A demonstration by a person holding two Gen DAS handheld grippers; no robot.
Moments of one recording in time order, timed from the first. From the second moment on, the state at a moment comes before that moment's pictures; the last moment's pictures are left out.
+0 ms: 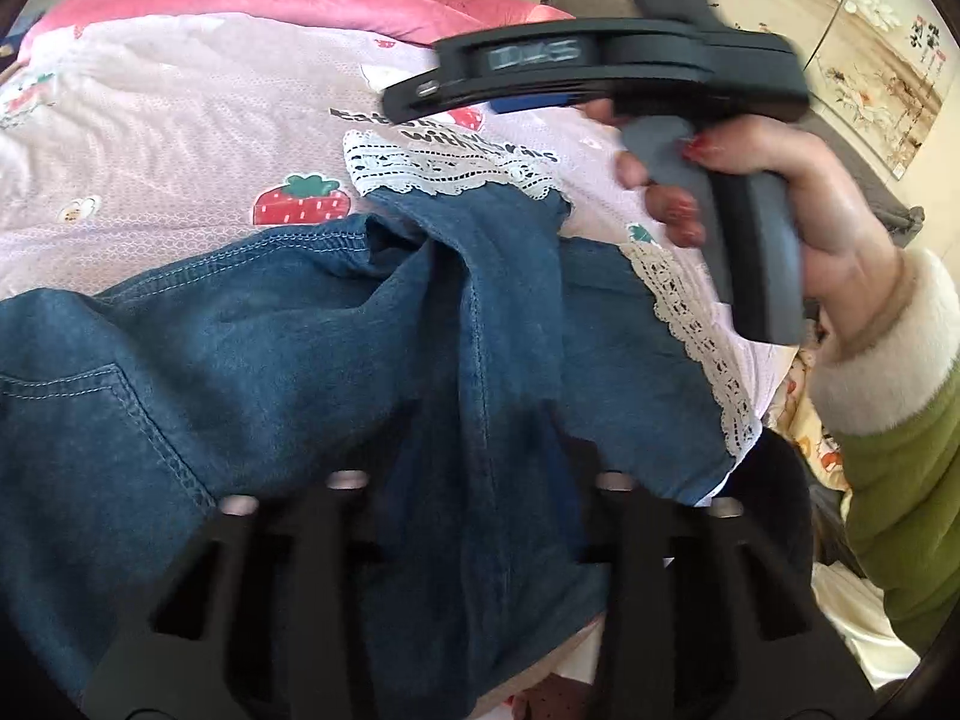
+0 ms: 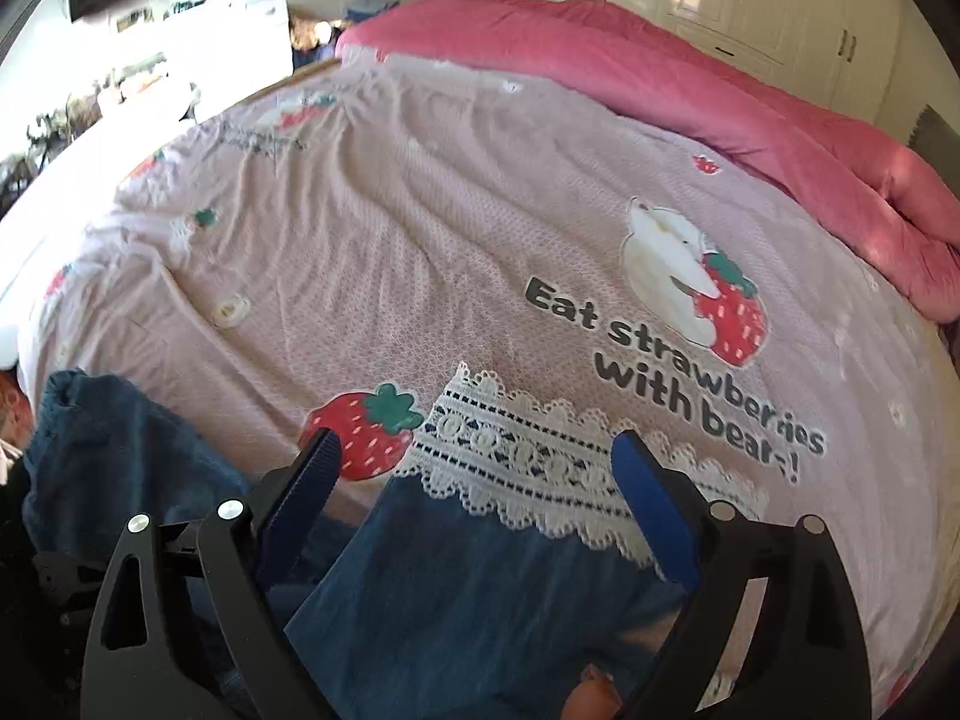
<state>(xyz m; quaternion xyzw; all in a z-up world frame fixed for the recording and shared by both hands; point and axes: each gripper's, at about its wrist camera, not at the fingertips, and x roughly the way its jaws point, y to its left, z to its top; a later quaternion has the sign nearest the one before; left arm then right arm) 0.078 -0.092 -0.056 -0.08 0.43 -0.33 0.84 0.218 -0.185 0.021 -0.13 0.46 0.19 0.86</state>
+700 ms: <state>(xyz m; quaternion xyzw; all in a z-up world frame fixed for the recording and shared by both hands) 0.077 -0.100 -0.059 -0.07 0.43 -0.34 0.83 0.271 -0.176 -0.008 -0.13 0.54 0.21 0.80</state>
